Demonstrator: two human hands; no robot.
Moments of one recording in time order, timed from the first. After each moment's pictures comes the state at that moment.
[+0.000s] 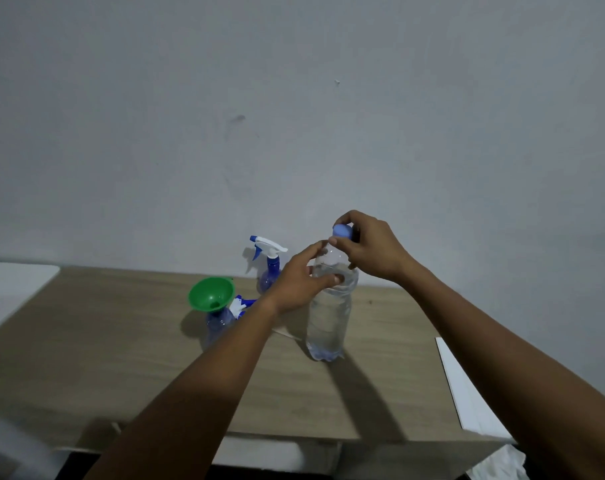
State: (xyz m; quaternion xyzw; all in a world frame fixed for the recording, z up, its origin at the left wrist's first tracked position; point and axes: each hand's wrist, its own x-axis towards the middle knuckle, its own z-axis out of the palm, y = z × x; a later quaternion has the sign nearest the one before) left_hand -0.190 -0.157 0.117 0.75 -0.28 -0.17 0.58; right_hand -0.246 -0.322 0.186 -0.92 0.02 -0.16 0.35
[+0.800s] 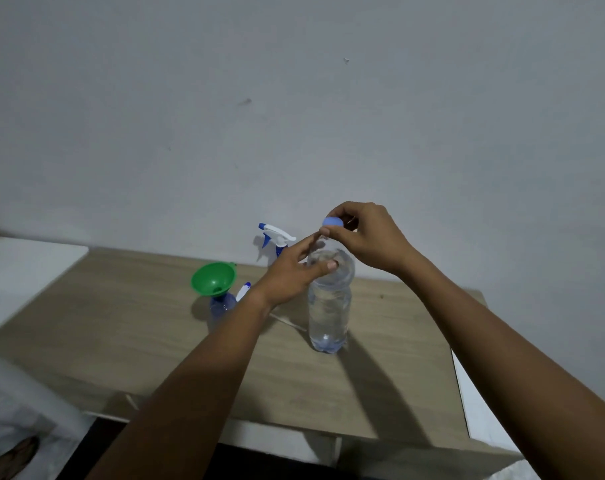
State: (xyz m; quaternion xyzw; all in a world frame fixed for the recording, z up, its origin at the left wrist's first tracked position) left_hand -0.195 -0.151 0.114 0.76 -0.25 -0.16 0.57; right_hand -0.236 -0.330 0.180 -0.90 -0.08 -0.17 0.39
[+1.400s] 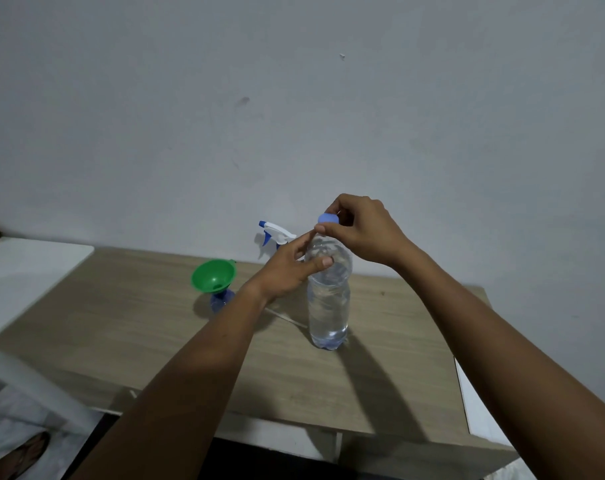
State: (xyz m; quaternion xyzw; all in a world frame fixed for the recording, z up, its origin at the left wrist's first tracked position) left_hand -0.198 -0.150 0.121 0.76 -0.25 -0.17 0.57; right_hand -0.237 -0.331 0.185 -0.91 -0.07 -0.15 0.37
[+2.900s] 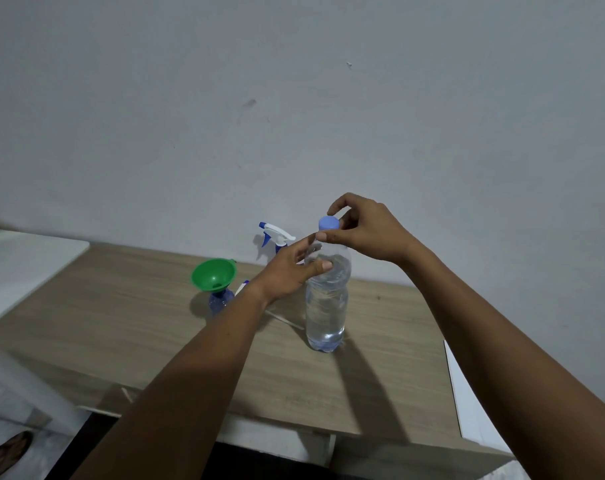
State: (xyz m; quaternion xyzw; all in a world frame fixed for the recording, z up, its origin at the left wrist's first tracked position) left_hand -0.196 -0.146 0.116 0.76 -0.25 -0.17 0.58; right_hand -0.239 -0.335 0.197 -0.91 -0.07 -0.10 0.39
